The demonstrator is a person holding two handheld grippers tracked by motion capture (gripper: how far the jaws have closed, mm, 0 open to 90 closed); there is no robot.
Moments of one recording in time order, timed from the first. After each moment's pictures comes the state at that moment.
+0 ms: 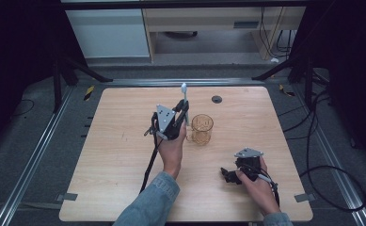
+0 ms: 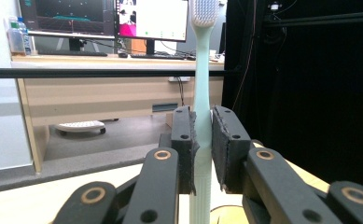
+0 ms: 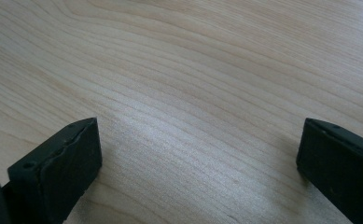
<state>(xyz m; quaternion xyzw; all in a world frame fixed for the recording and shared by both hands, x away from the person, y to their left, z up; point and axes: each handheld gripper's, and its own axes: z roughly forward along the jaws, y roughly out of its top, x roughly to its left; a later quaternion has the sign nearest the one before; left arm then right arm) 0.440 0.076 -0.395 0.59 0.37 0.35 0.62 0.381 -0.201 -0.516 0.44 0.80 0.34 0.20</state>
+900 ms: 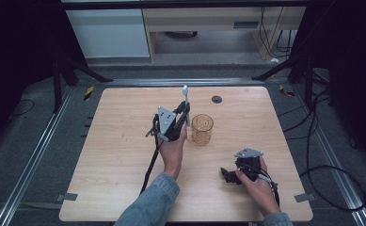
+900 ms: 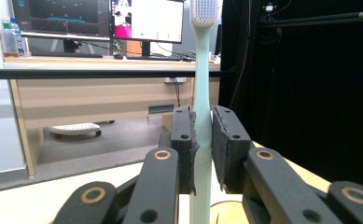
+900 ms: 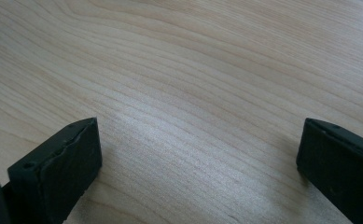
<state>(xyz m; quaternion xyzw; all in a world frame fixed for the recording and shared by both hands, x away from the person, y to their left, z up) 0.445 0.075 -0.407 0.59 0.36 0.35 0.63 0.380 -0.198 -0.515 0.45 0.80 0.34 0.20</state>
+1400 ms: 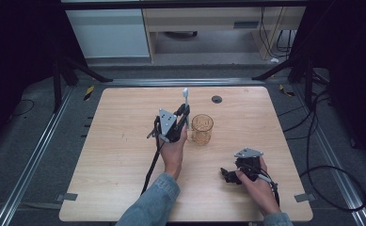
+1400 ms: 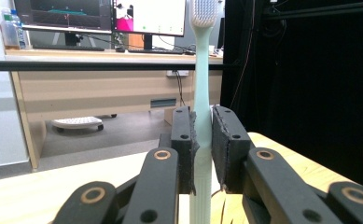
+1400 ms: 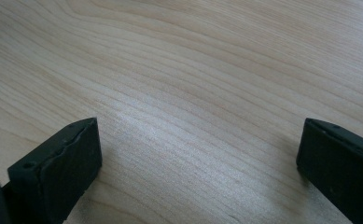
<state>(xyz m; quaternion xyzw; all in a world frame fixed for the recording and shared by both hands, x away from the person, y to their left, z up) 0.450 0.075 -0.424 0.60 0.37 0.35 0.62 0.380 -0.198 -0.515 0.45 0.80 0.34 0.20</state>
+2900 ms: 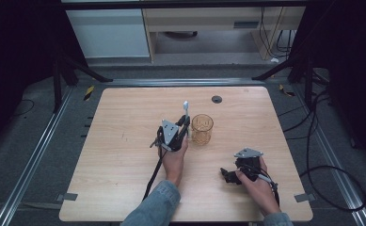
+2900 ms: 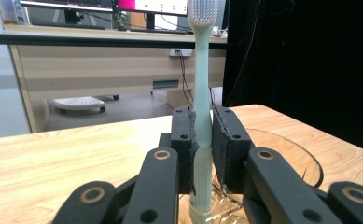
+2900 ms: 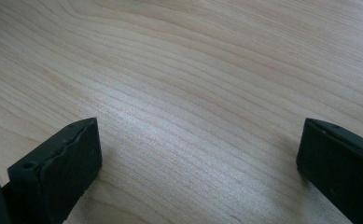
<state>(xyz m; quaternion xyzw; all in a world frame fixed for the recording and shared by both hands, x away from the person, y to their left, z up) 0.446 0.073 -0.469 0.61 0.39 0.34 0.60 0.380 -0.198 -0.515 0.45 0.80 0.34 0.20</state>
